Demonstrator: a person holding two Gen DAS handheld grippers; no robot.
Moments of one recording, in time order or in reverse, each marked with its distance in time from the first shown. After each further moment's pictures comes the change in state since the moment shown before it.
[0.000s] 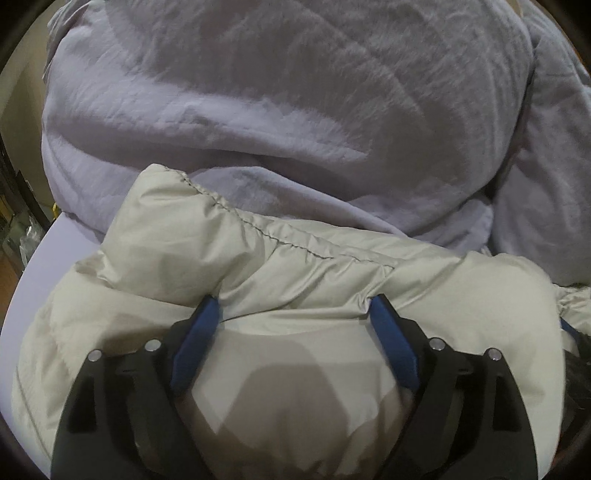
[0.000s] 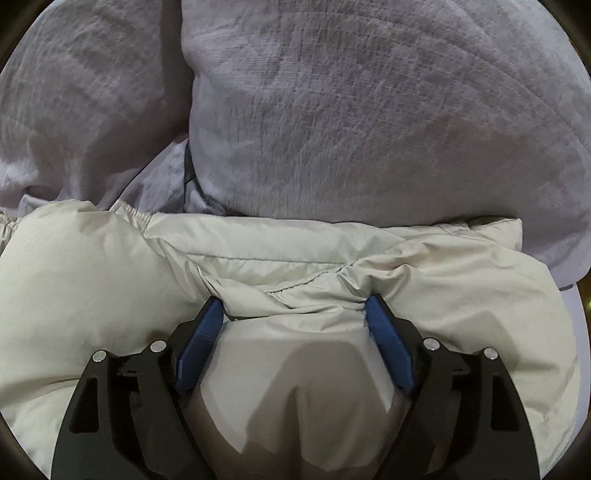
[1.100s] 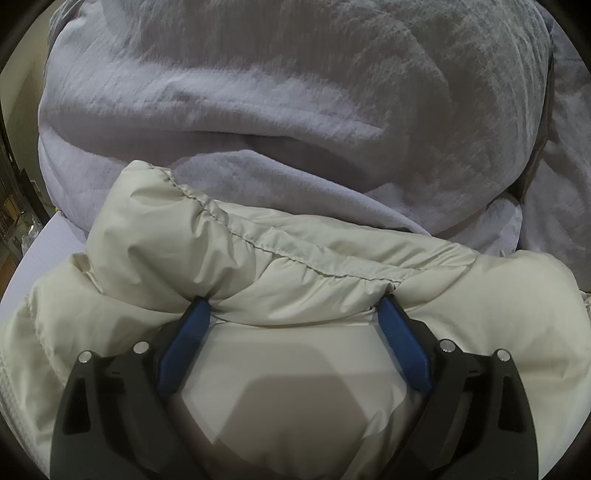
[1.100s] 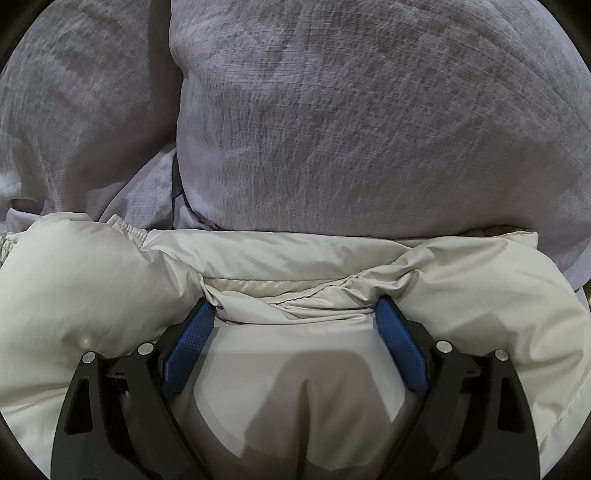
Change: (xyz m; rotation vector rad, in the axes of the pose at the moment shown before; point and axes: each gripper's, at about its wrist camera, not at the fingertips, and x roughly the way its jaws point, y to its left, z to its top) left arm 0.038 -0.029 -0.006 -0.009 -0.035 0.051; right arm 0.026 0.007 0.004 0.016 -0.045 -0.017
